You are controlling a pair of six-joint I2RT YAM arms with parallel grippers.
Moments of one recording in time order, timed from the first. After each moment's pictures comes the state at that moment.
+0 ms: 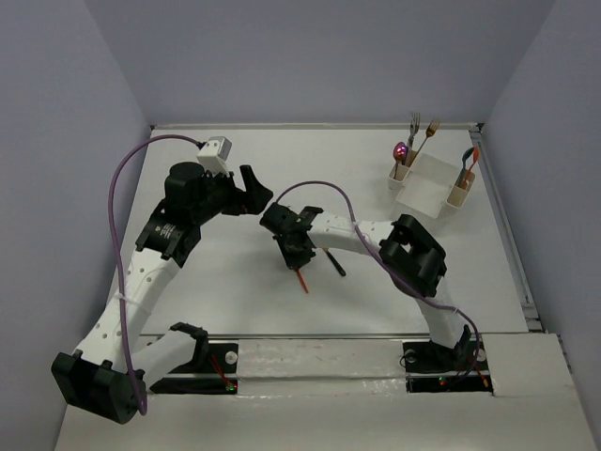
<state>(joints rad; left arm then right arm) -0.33 1.01 1.03 -0.38 0.26 -0.37 0.98 2.13 1.63 -0.76 0.11 0.57</state>
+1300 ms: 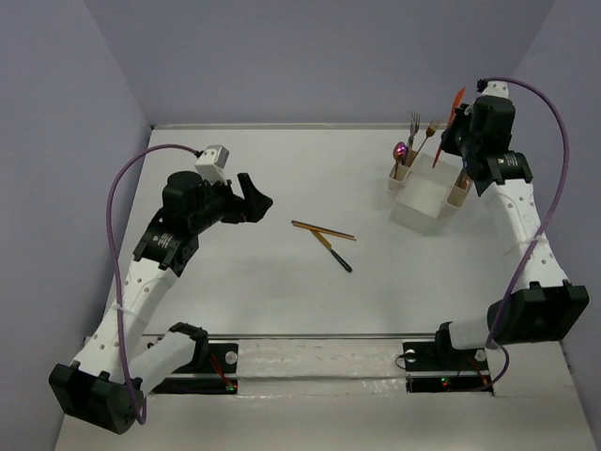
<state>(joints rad) -0.33 0.95 0.97 -0.38 0.27 -0.40 0.04 1.40 1.54 -0.52 0.16 0.28</state>
